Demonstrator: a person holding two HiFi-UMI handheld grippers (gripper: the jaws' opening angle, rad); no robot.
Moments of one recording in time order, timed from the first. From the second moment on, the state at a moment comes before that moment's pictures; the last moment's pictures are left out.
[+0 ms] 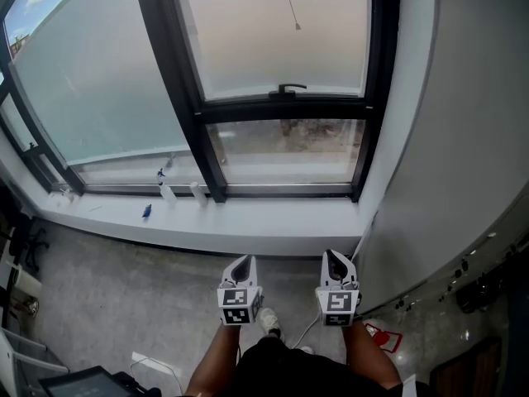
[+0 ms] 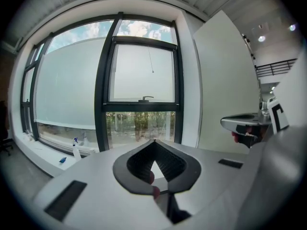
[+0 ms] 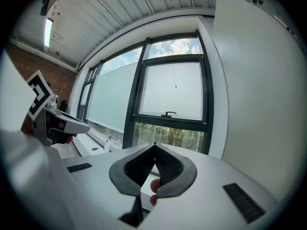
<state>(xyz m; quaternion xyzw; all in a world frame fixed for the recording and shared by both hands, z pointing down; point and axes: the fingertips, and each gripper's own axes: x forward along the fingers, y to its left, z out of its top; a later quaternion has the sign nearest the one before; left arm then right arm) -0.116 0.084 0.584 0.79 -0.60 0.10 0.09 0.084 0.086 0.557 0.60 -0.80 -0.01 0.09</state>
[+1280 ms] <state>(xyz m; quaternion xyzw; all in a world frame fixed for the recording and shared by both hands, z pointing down) -0.174 -0.136 0.564 0.82 -0.56 0.09 0.08 0.013 -0.117 0.544 0.62 -0.78 -0.03 0.10</state>
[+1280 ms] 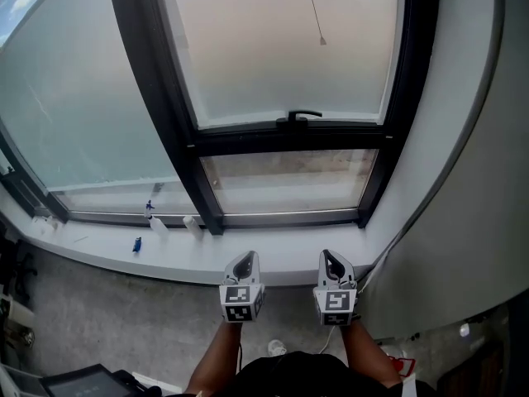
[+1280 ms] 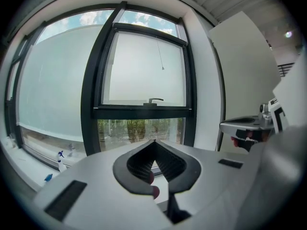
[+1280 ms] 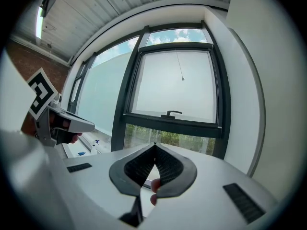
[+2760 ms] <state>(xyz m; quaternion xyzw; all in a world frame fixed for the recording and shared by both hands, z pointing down) -0.113 -0.338 0.544 0.83 -0.55 0.10 0.05 0.061 -0.324 0.543 0.61 -0.79 -0.02 0.10</state>
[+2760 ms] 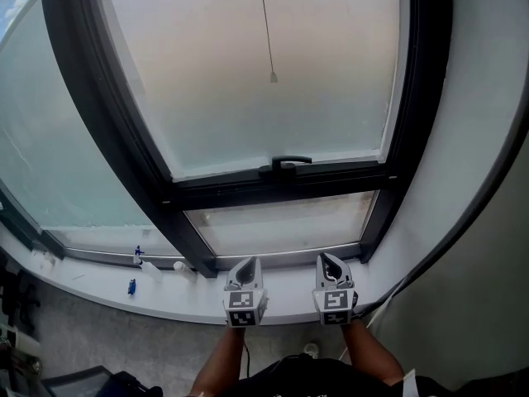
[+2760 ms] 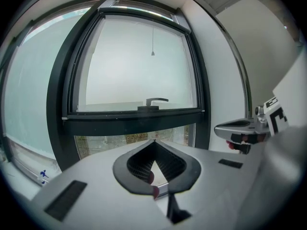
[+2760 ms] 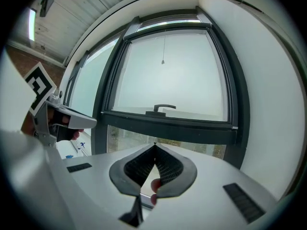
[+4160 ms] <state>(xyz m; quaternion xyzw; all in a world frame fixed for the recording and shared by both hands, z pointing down) -0.098 -0.485 0.488 0.82 -0.57 0.05 0.02 0.080 -0.462 0.481 0.61 -0.79 -0.07 0.05</state>
